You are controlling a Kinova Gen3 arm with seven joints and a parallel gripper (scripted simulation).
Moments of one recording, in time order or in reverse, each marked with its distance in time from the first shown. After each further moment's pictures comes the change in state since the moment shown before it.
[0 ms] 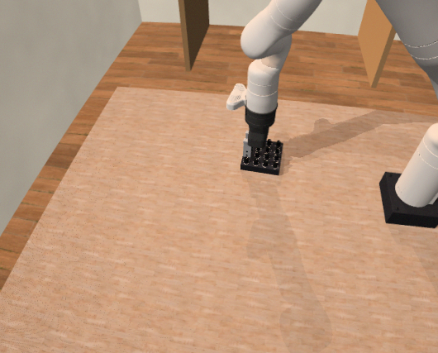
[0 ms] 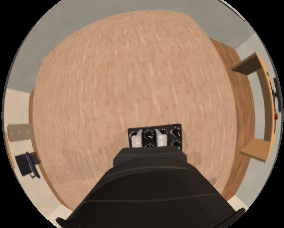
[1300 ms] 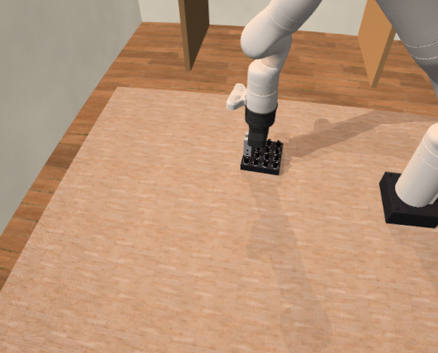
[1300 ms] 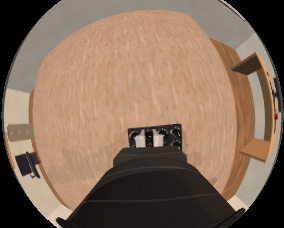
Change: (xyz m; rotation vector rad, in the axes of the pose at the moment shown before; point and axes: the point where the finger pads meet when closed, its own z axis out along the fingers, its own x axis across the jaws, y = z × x) arm 0.000 0.000 0.000 0.000 0.000 0.000
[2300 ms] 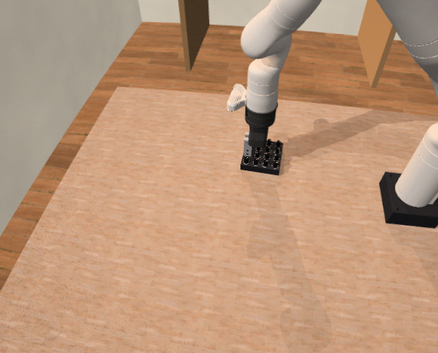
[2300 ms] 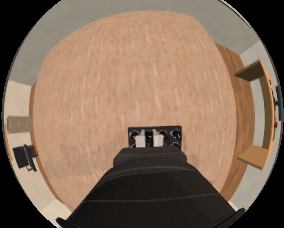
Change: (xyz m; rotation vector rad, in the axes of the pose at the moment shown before) arm 0.000 0.000 0.000 0.000 0.001 -0.063
